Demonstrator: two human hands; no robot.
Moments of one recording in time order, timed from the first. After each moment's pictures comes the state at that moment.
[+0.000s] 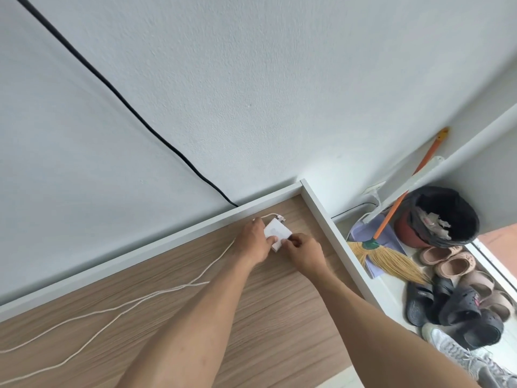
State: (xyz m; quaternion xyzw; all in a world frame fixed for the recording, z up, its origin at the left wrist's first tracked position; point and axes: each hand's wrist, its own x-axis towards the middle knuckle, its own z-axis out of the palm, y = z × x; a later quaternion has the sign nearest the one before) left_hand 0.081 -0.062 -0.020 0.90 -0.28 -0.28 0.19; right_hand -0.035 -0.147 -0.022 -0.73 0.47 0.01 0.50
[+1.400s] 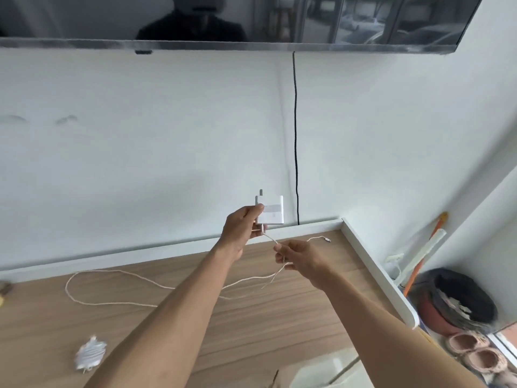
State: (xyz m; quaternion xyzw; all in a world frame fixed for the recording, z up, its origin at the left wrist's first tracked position) left_hand 0.032 0.224 0.211 0.63 -0.10 -0.25 0.72; right_hand -0.076 0.094 0.164 -0.72 0.22 -0.02 0.66
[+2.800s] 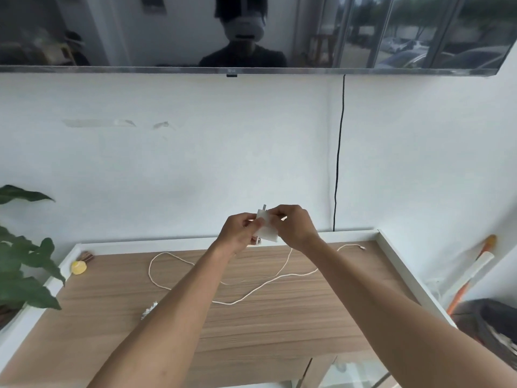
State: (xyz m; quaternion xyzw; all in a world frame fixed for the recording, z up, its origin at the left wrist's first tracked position) left_hand 0.018 0.359 0.223 0.74 -0.14 -0.17 0.64; right_hand -0.047 0.222 0.255 -0.89 0.12 -0.13 0.42
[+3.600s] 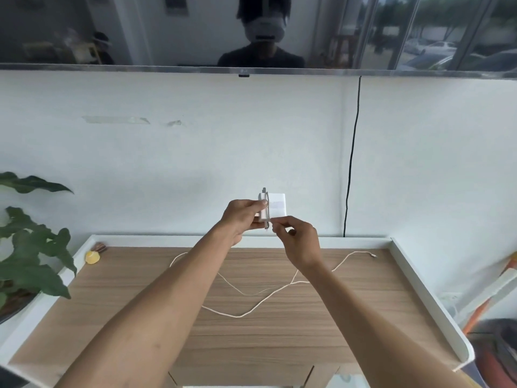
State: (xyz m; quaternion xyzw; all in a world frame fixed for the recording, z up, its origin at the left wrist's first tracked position) left_hand 0.033 0.350 0.257 0.68 -0.04 -0.19 0.71; right_hand -0.061 0.228 0.226 -0.81 0.07 -0.21 0.54
